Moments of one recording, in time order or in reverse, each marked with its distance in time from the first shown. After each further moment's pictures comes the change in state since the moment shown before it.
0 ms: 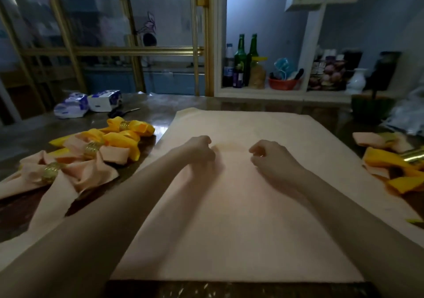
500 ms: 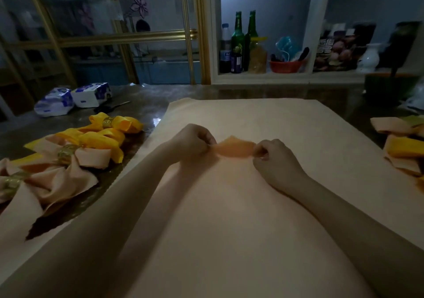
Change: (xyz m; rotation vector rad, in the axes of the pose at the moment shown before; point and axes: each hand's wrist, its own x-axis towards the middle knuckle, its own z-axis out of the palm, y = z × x) left_hand 0.025 -0.004 0.000 -0.349 -0.008 0.072; right_hand 0.027 0.025 0.019 -0.066 0.098 -0.030
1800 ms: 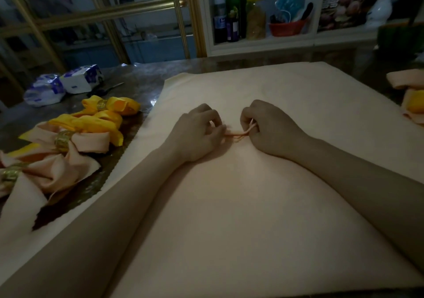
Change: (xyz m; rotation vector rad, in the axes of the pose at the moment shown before) left_hand -0.019 -0.023 0.021 0.415 0.189 0.439; right_hand 0.012 -0.010 0.009 -0.168 -0.051 -0.339
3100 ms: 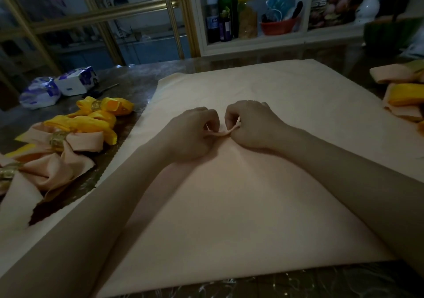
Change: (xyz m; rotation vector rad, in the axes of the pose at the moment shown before) left_hand -0.011 0.026 -0.016 0.065 -0.175 0.011; right_hand -0.006 -0.029 -0.016 0.005 -0.157 0.124
